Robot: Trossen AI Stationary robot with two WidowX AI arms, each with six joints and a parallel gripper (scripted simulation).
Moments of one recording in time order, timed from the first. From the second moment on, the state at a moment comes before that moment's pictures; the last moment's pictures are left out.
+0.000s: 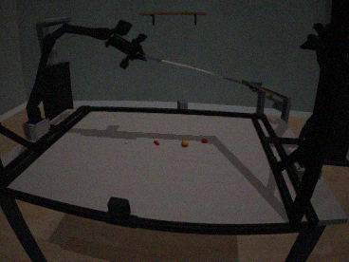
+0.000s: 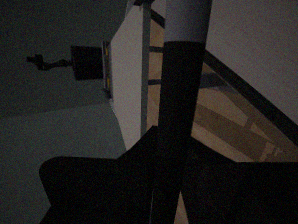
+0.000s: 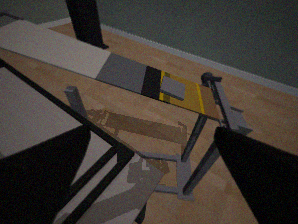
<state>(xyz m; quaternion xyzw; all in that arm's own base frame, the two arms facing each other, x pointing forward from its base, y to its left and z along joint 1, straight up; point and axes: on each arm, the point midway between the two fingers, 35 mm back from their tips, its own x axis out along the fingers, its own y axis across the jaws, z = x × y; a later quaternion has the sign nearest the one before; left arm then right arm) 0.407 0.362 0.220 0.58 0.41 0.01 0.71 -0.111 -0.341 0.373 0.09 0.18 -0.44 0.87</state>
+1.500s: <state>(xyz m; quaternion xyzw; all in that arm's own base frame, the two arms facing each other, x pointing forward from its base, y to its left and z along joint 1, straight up) 0.394 0.353 0.159 0.54 0.46 -0.06 0.71 -0.111 -0.341 0.373 0.09 0.18 -0.44 0.87</state>
